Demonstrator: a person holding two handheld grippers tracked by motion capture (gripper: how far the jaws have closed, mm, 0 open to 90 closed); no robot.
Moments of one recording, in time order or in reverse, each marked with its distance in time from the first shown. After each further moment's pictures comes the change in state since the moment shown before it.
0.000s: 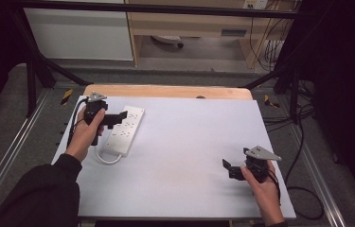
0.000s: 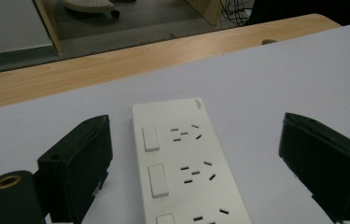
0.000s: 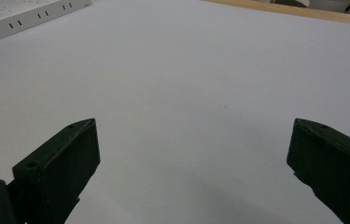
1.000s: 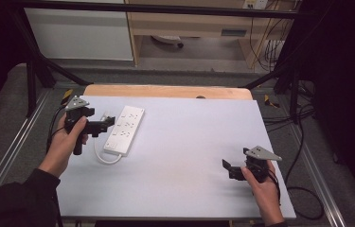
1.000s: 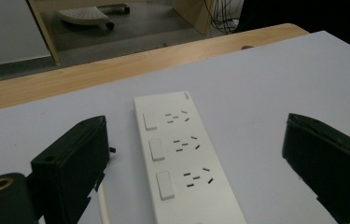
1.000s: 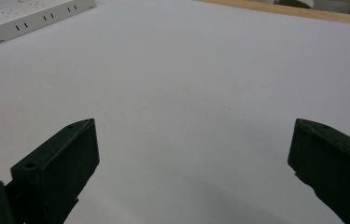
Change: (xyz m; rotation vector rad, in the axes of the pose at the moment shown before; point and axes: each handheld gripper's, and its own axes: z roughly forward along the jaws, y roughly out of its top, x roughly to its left) left arm -0.001 -0.010 -0.067 -0.040 -0.033 0.014; right arm 0.000 0.000 0.000 -0.006 0.014 0.003
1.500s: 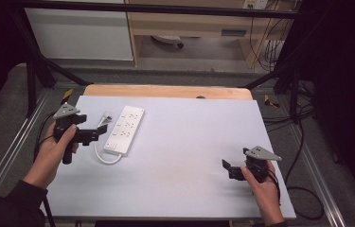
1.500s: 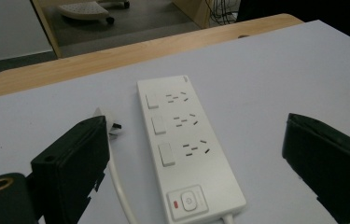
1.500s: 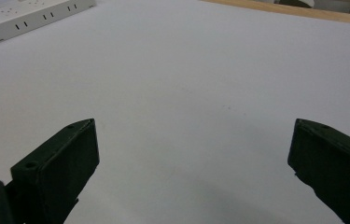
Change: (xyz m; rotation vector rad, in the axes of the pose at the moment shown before) left arm -0.002 -0.014 -0.030 0.022 0.002 0.012; right arm 0.000 0.000 0.000 0.004 -0.001 -0.003
